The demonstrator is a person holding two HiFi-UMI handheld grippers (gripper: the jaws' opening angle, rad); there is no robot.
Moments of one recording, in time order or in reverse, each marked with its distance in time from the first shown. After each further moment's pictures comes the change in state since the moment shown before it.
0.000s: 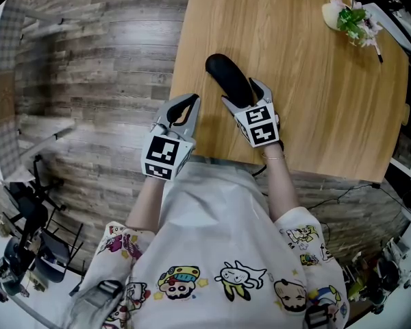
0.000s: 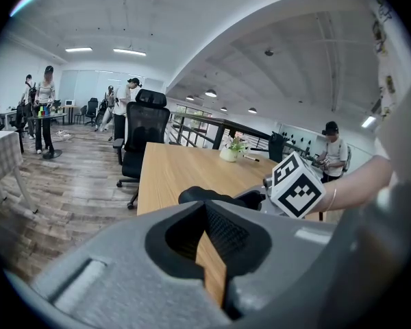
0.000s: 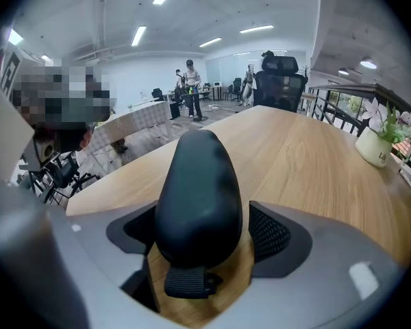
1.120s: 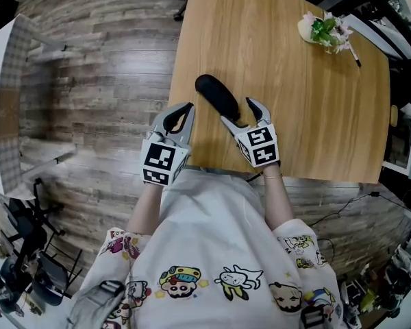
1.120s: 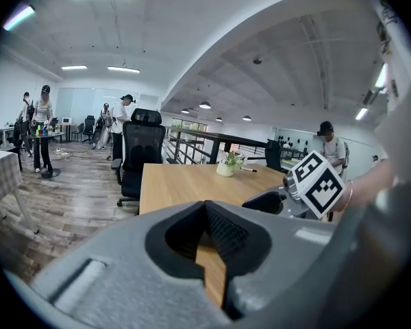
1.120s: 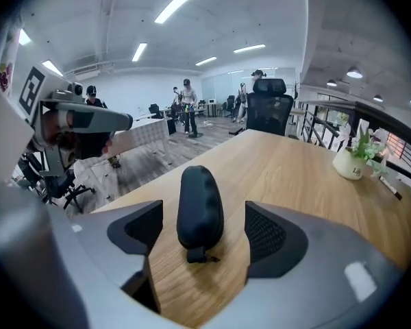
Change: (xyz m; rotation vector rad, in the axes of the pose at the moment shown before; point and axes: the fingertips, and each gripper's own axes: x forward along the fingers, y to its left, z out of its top) left arm -0.022 -0.016 0.044 0.074 -0.103 0.008; right arm -0.072 0.004 0.024 0.018 -0.147 -0.048
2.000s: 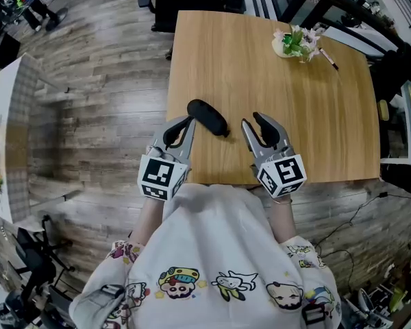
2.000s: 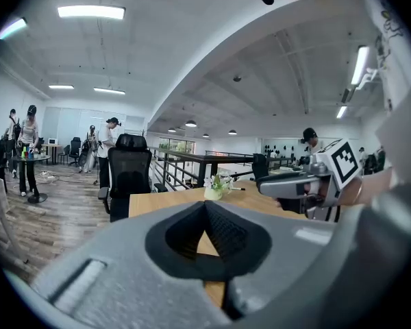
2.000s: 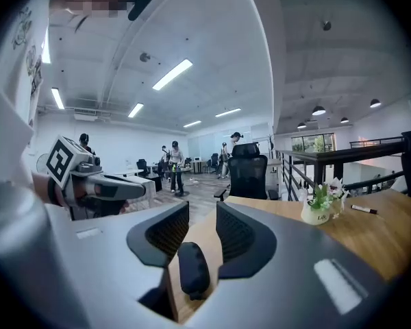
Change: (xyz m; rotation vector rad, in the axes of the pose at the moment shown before) left arm -0.029 -0.044 0.075 0.112 -0.156 -0.079; right arm -0.163 -0.010 0.104 0.075 -0.544 -0.119
